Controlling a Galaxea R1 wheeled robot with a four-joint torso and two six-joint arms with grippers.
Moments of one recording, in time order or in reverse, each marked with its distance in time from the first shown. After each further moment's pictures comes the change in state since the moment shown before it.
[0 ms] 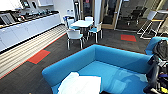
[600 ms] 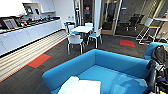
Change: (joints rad) left arm 0.075 0.195 -0.335 0.001 -0.045 -0.007; right arm 0.004 0.033 -0.053 0.000 -0.006 0.000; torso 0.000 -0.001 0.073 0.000
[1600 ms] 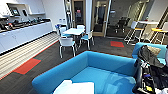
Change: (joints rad) left arm 0.038 0.075 -0.034 0.000 0.086 -0.047; right arm -0.003 0.001 0.000 0.000 -0.006 -0.001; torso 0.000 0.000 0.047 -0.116
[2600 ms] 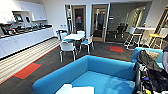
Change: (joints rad) left arm -0.003 0.006 0.000 0.000 0.013 -0.001; right arm -0.008 0.008 -0.003 -0.001 -0.007 -0.003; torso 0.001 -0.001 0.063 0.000
